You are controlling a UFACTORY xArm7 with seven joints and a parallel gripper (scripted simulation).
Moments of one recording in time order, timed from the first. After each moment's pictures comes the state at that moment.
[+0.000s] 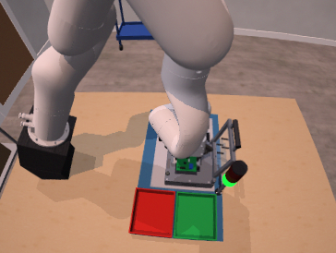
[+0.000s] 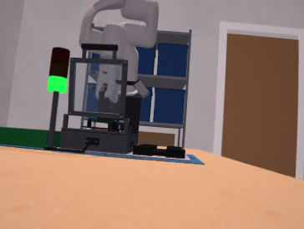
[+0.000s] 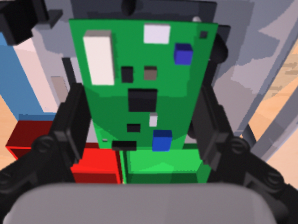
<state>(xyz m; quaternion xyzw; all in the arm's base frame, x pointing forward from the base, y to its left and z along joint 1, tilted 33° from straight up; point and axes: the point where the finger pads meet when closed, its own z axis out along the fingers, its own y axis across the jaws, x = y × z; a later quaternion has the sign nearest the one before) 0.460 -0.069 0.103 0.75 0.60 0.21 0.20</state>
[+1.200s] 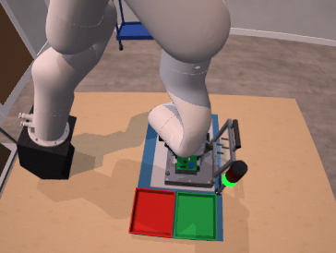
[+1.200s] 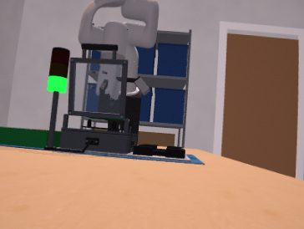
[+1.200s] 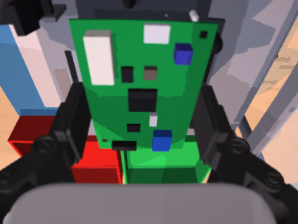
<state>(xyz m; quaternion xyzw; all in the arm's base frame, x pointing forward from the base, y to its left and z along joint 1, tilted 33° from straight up) 0.455 -0.068 0.111 0.75 0.59 0.21 0.20</state>
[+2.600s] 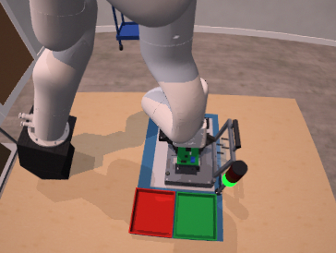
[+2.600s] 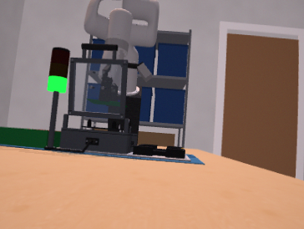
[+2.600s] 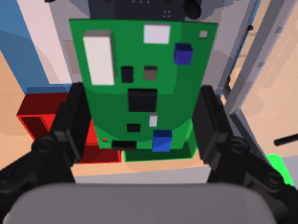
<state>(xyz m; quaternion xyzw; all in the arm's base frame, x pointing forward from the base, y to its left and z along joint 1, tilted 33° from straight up) 0.428 -0.066 0.151 0.75 0.58 0.21 0.23</state>
